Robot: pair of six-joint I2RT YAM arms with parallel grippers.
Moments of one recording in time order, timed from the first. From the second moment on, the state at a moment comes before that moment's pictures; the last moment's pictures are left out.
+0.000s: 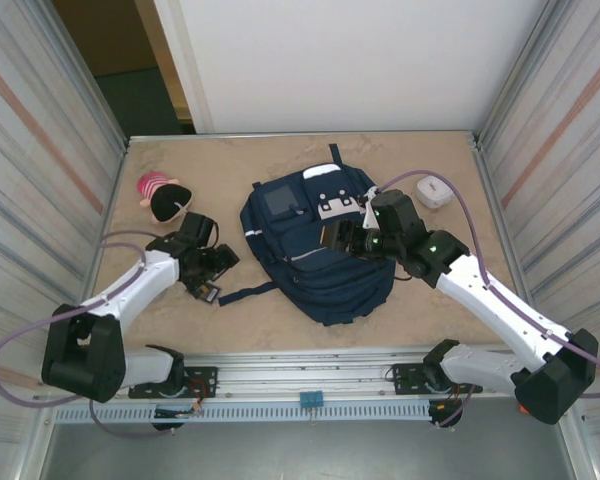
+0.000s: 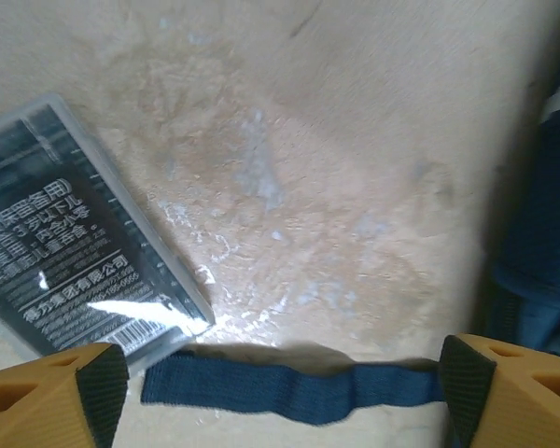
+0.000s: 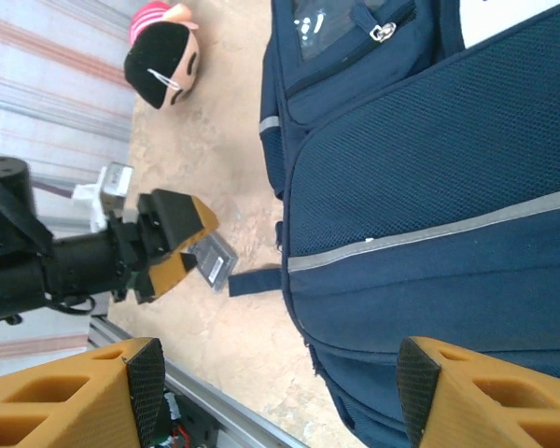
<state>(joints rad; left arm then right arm) -0.30 1.26 0.78 -0.74 0.07 -0.98 0.66 1.11 1.02 -0.57 -0.24 0.82</state>
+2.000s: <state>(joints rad) -0.30 1.18 0.76 -0.81 0.12 -1.46 0.84 1.28 0.95 -0.28 -0.32 0.78</state>
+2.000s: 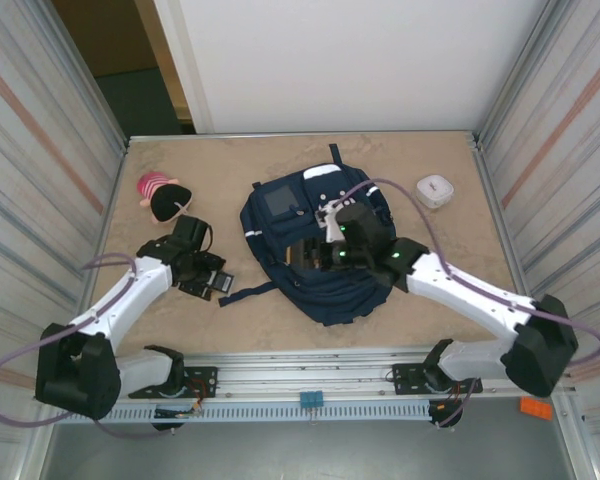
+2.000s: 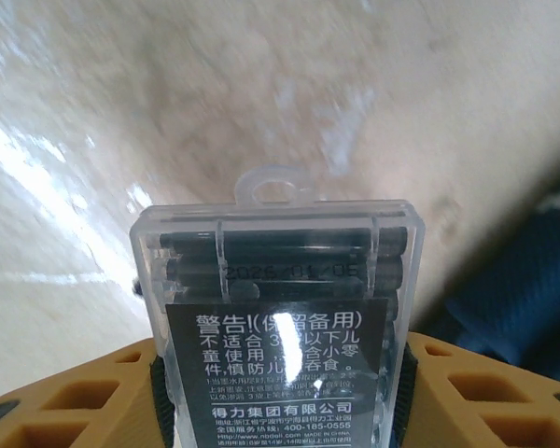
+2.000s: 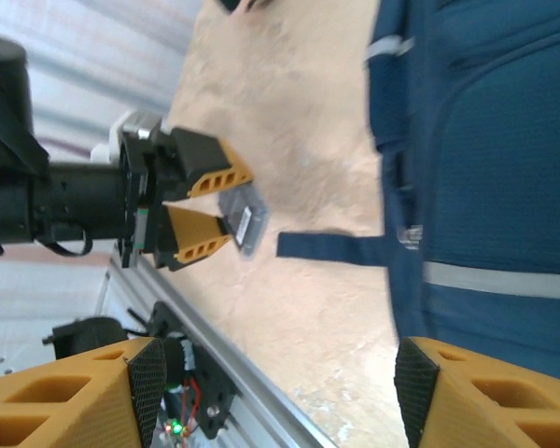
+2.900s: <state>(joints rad) -0.48 1.15 0.79 -0.61 0.24 -1.71 0.94 1.68 0.98 0.10 -0.44 0.86</state>
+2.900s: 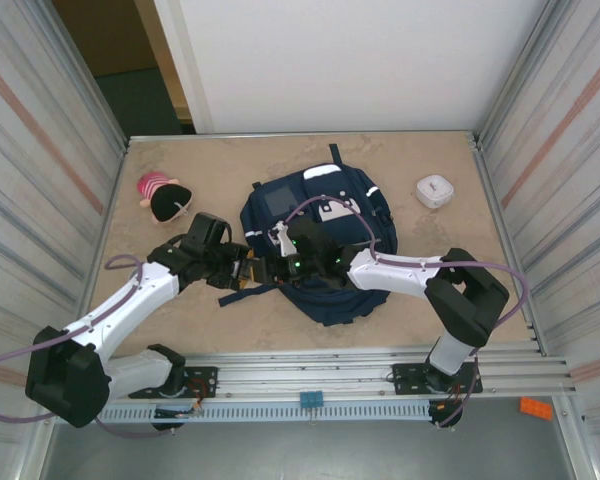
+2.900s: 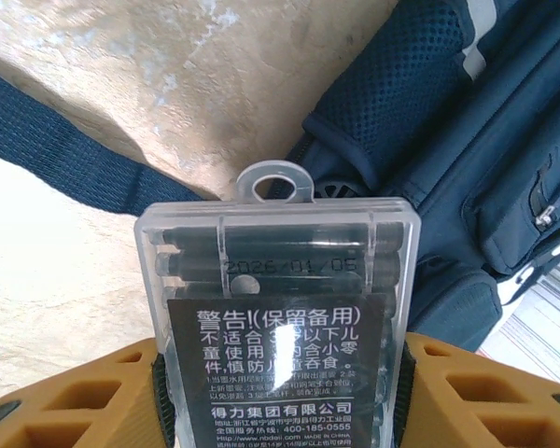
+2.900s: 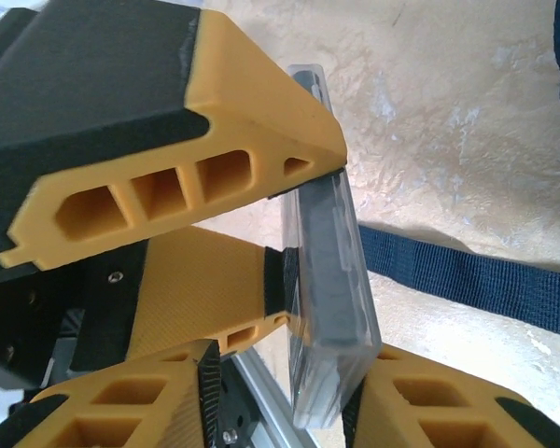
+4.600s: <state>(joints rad) -0.93 1.67 1.10 -0.25 0.03 0.33 -0.14 1.00 0.78 -0.61 -0.92 0.62</state>
